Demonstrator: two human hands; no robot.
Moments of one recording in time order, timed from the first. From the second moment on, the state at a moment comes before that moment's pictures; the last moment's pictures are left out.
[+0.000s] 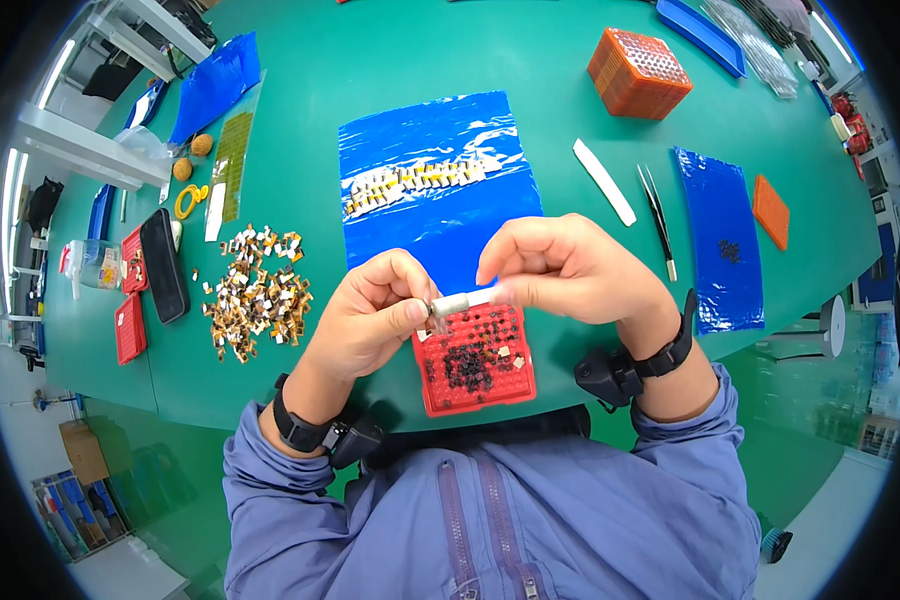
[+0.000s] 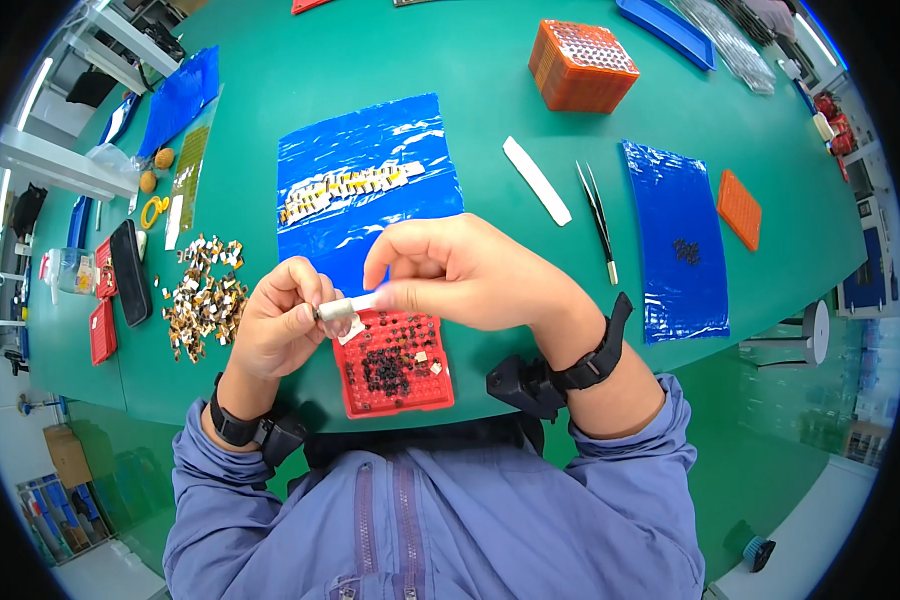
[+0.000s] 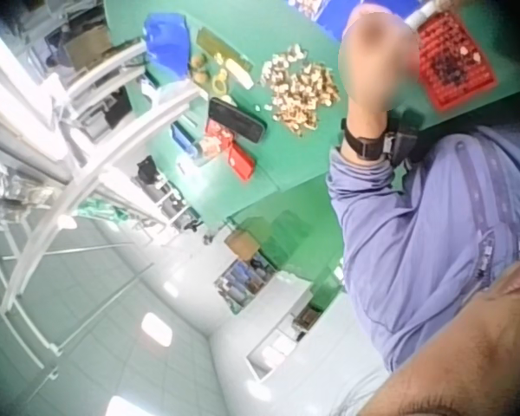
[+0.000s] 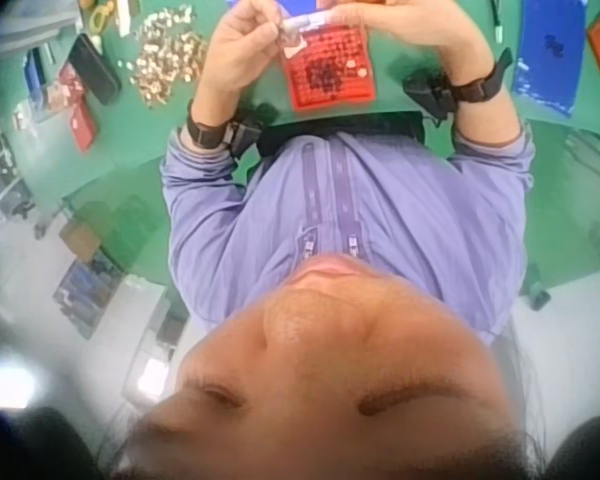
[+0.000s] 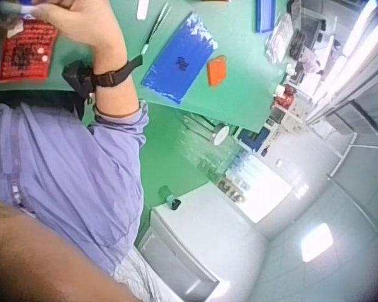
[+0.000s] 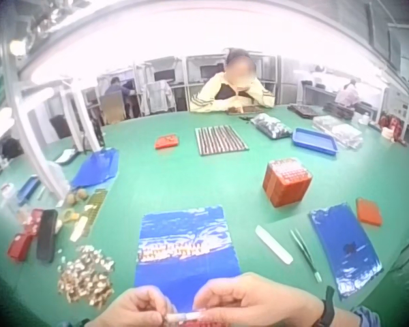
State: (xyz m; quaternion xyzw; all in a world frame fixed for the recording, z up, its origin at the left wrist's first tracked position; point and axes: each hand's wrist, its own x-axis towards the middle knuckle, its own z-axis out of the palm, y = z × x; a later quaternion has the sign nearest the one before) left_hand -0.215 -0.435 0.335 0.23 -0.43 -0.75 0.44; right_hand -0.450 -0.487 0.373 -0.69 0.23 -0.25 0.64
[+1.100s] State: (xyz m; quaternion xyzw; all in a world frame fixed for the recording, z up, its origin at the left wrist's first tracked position) left_hand -0.218 -0.434 0.335 0.21 -0.44 -0.75 0.45; right_hand -0.452 -0.487 0.375 -0.74 0.23 -0.23 0.59
